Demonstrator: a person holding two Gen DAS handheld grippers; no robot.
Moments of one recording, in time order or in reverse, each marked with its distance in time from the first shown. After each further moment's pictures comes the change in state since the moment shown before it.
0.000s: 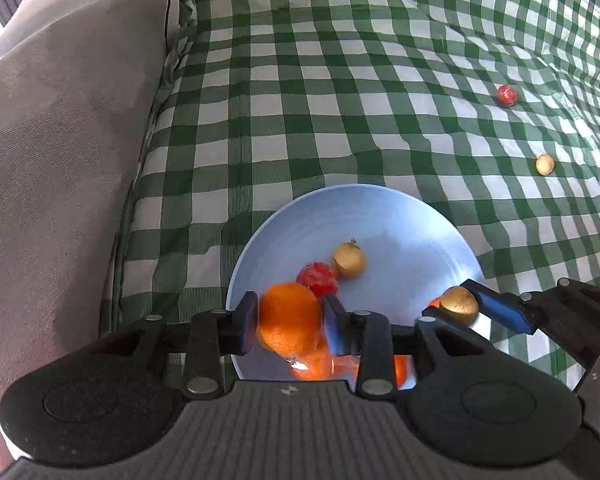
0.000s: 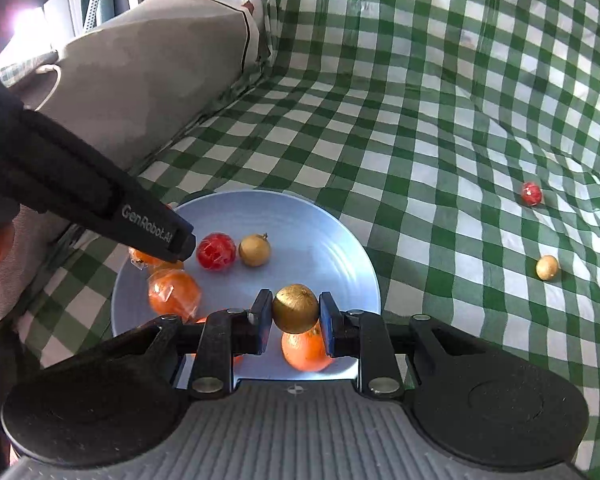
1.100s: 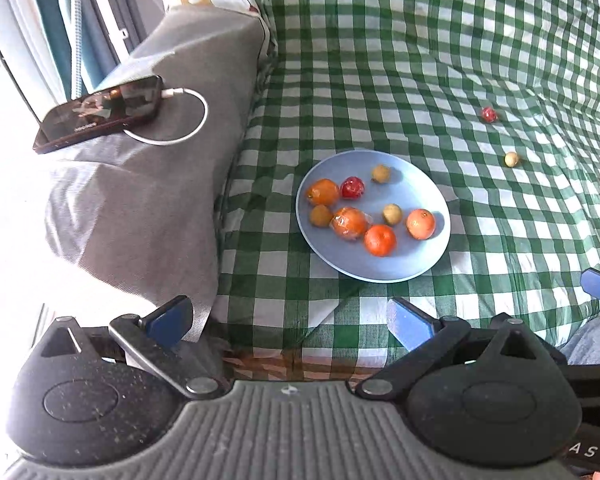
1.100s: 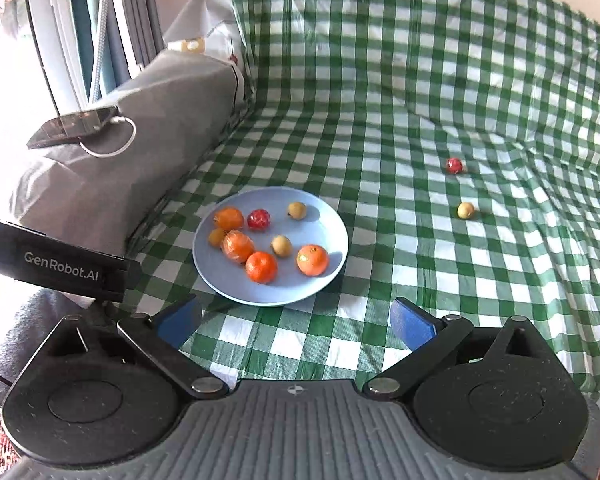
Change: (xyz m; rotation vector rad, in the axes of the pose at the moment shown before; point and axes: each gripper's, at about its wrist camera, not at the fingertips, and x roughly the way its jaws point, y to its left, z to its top) left arm -0.171 -0.001 -0.136 -0.109 -0.125 0.111; right arm -0.184 0.031 -0.060 0.144 -0.089 -0.062
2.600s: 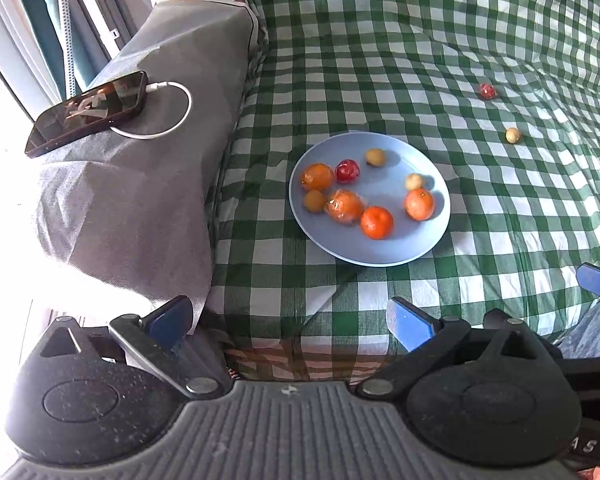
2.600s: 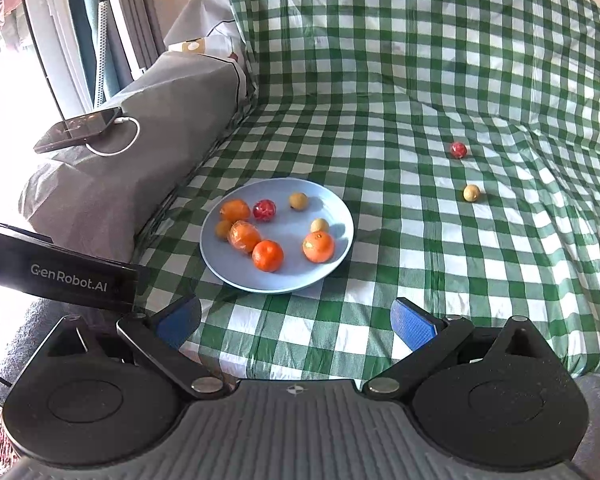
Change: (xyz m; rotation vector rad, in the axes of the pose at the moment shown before) left arm 0.014 -0.015 0.001 0.058 0.043 0.025; right arm 0.011 -0.014 -0.014 0.054 0.034 0.036
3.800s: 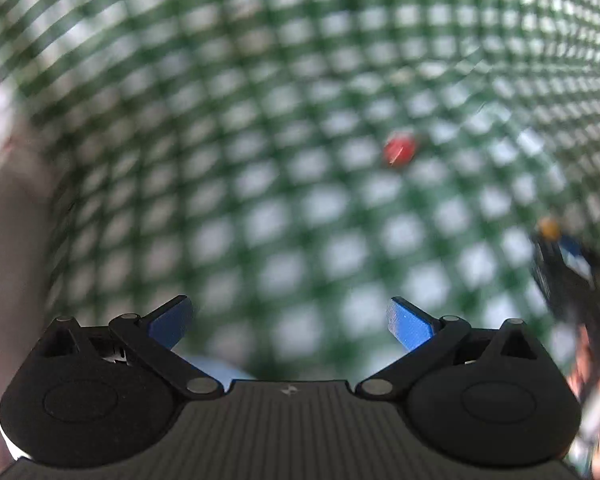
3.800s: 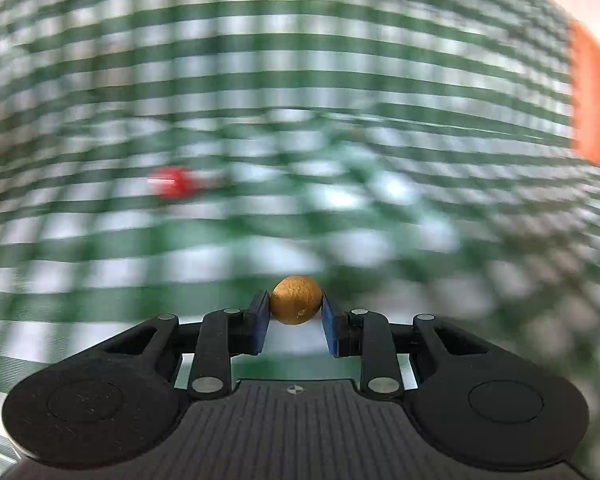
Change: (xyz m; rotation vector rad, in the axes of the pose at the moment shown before) left arm 0.158 -0.222 0.211 0.276 -0.118 -0.132; right arm 0.221 -0.287 0.053 0.243 -0.172 -0.549
